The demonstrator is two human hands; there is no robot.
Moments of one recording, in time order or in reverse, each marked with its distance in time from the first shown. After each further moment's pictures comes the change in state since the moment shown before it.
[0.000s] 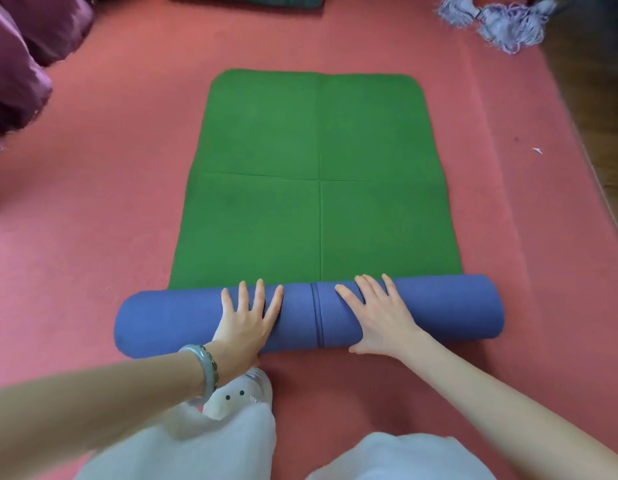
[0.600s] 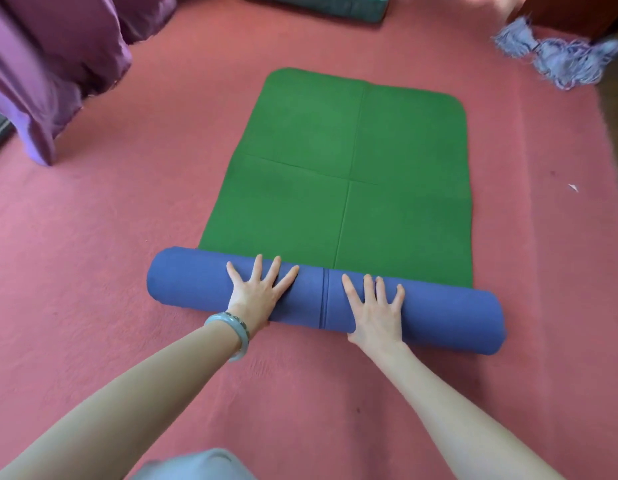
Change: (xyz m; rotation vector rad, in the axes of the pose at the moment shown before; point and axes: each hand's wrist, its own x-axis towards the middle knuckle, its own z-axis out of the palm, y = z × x) left_hand -0.011 0.013 -0.013 -0.136 -0.030 -0.202; right_hand -0.013 -0.025 0.010 0.005 0.018 0.134
